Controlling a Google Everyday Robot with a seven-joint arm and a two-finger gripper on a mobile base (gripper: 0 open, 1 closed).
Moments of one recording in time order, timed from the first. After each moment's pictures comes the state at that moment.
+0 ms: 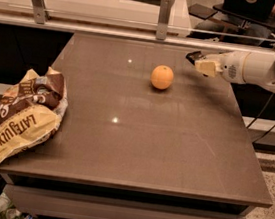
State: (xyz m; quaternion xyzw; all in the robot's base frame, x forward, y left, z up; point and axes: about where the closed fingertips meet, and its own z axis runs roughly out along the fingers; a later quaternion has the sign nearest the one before) arm 0.725 -0.193 0.881 -0.31 0.78 0.19 0.50
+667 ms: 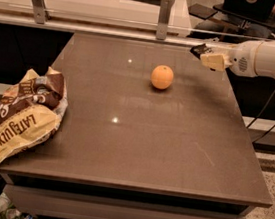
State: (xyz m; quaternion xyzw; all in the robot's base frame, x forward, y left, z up) arm 0.706 -0.197 0.915 -0.34 0.77 0.18 0.50
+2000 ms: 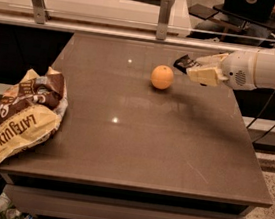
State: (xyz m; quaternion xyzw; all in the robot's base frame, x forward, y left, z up) arm 0.619 -0.145 0.918 -0.42 0.75 0.23 0.46
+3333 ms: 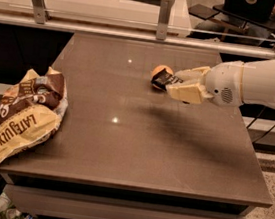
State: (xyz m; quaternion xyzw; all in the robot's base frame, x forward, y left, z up) arm 0.547 -0.089 0.913 -0.47 0.72 0.27 0.44
